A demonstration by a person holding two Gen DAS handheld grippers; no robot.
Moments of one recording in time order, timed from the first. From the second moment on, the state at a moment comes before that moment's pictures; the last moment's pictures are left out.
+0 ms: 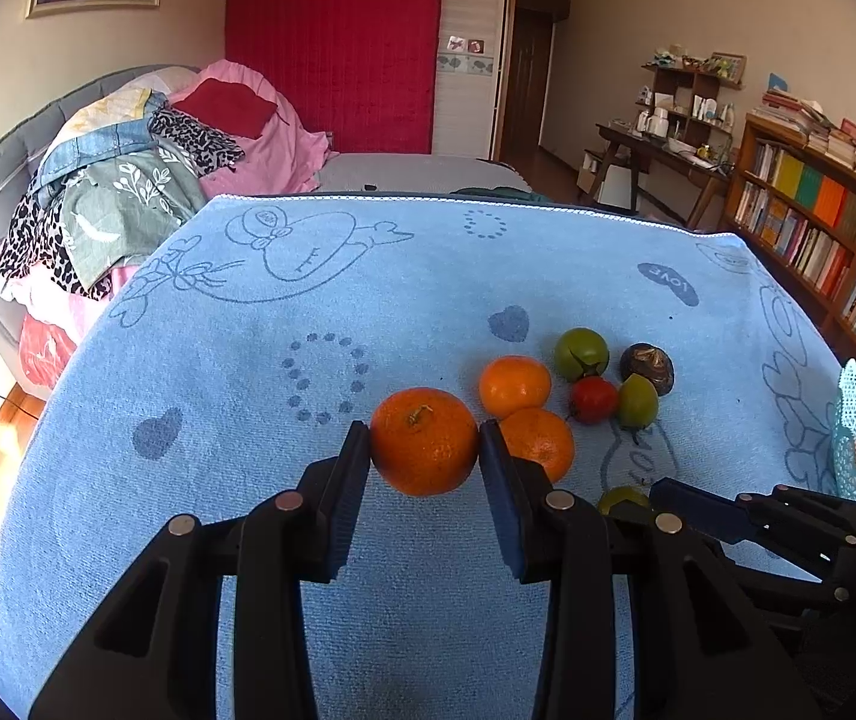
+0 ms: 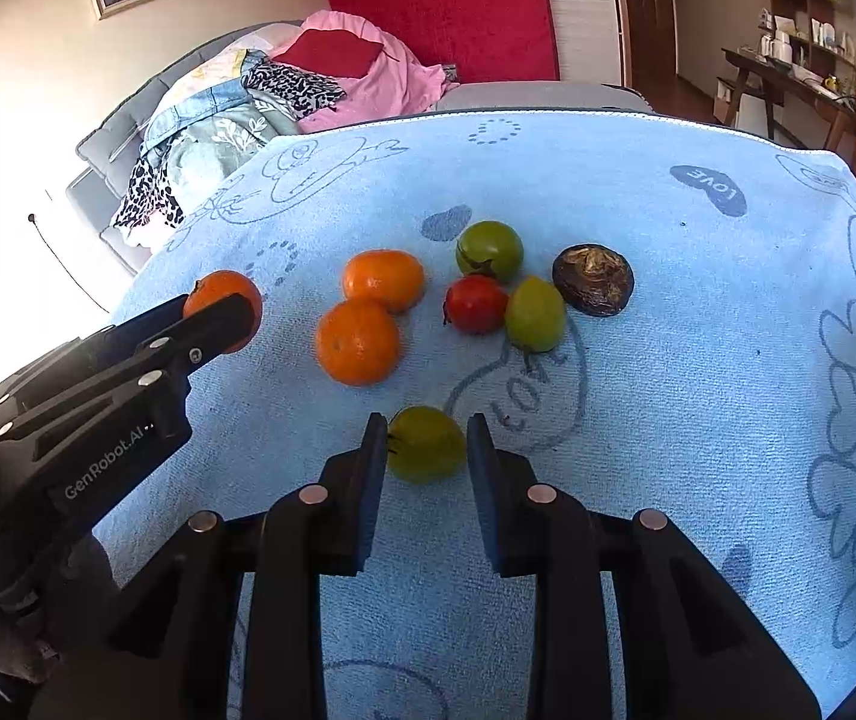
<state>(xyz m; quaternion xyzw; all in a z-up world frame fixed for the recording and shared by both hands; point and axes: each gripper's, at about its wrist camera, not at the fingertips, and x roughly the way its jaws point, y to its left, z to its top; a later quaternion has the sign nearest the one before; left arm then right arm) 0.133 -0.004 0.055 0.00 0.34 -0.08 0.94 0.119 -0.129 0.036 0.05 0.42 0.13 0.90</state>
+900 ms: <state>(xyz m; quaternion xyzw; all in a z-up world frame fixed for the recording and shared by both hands) 0.122 -0.016 0.058 0.02 0.33 -0.08 0.94 0.071 -0.168 0.055 0.11 0.40 0.12 0.90</state>
